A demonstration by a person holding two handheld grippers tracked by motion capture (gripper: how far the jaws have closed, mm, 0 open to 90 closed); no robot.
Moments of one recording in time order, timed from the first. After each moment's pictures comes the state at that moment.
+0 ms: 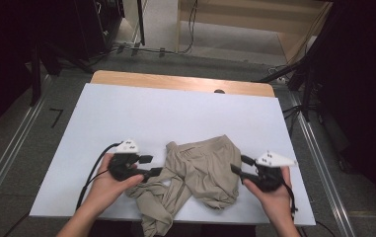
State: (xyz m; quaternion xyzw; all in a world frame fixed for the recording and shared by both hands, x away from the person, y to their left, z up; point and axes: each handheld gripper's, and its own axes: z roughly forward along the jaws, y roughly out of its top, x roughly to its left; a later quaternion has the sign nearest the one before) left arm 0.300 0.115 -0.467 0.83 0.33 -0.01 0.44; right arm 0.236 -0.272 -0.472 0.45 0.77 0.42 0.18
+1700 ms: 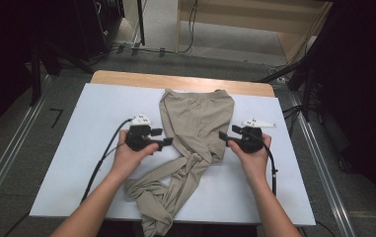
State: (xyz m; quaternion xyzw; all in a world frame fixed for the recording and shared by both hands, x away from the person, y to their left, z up) left arm 0.344 0.087 -0.477 0.82 0.32 0.03 0.47; right arm 0.325 -0.252 -0.486 0.50 0.73 0.43 0.19
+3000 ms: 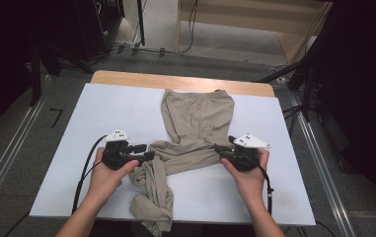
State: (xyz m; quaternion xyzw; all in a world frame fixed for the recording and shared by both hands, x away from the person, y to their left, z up) left arm 0.299 0.148 -0.467 0.81 0.37 0.02 0.46; right arm 0.271 -0.216 -0.476 0.46 0.74 0.42 0.24
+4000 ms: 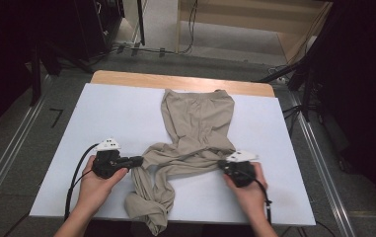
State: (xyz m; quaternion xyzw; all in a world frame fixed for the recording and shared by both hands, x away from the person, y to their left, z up) left arm 0.294 0.181 -0.477 0.81 0.38 0.02 0.45; right arm 0.251 -0.233 -0.509 0.47 0.80 0.32 0.21
